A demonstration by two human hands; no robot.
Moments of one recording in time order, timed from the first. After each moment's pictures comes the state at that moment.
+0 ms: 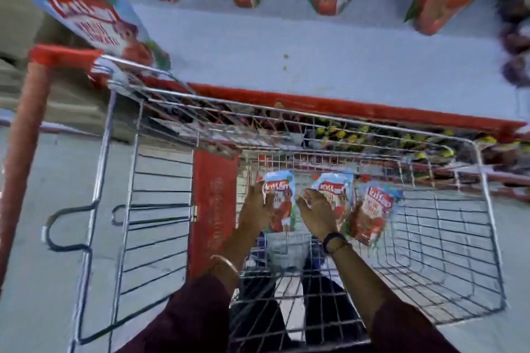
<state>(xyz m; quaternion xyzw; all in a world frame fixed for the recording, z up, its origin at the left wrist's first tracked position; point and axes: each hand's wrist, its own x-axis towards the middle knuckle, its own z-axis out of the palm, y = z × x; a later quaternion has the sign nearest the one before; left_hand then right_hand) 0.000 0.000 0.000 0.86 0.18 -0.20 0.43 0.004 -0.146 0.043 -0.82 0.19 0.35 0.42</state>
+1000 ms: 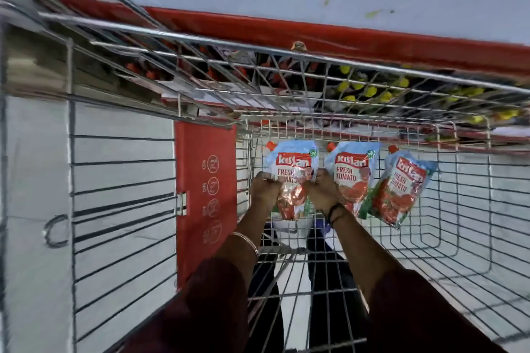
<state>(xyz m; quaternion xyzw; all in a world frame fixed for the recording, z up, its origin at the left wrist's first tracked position) 0.005 -0.003 -0.087 0.71 0.42 -0.31 0.47 0.009 -0.137 -0.076 -0.77 0.29 0.34 0.47</state>
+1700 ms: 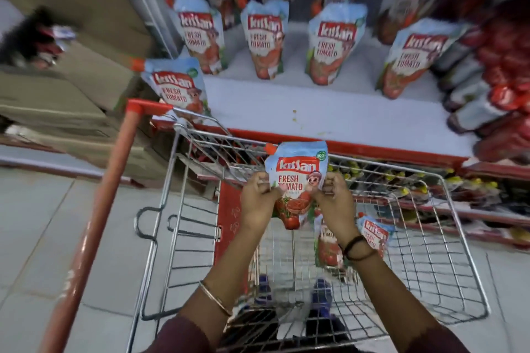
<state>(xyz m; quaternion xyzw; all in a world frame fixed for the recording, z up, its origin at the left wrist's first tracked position) 0.029 0.021 0.189 0.69 0.23 -0.05 0.69 0.028 -0.134 0.184 -0.78 0.10 0.04 0.61</state>
